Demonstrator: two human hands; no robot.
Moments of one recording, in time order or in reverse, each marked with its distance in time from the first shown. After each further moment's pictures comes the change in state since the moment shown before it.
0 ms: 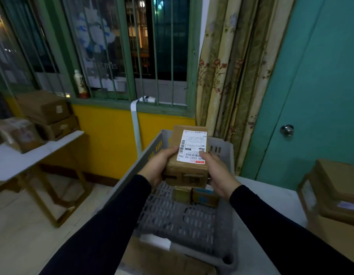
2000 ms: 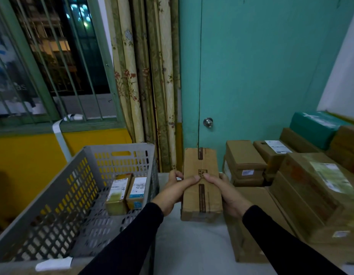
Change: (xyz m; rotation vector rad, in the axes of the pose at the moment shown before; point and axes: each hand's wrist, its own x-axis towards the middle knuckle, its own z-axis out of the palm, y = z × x) left_hand -0.061 -0.092 0.243 0.262 -0.368 0.054; right_hand -0.130 0.026 -0.247 0.196 0.206 0.005
